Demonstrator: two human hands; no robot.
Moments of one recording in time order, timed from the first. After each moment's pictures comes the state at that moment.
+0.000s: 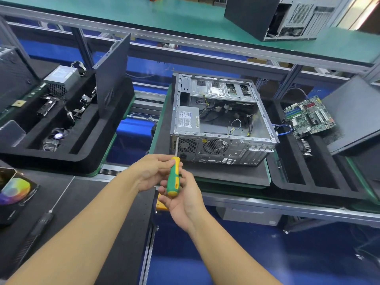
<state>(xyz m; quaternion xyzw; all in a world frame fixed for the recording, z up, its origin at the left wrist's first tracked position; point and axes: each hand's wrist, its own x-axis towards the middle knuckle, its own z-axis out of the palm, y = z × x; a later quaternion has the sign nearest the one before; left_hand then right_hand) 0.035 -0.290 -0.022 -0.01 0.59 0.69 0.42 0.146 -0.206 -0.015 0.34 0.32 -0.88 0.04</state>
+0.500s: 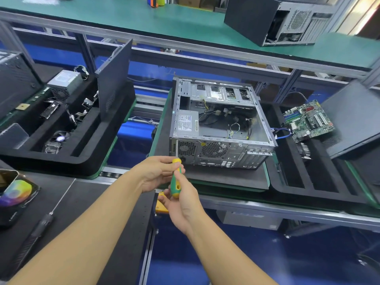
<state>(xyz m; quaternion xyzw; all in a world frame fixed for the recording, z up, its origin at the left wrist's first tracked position) 0.039 -0.282 -0.017 -0.02 0.58 0.70 0.42 0.145 -0.207 -0.016 0.36 0.32 -0.88 0.00</state>
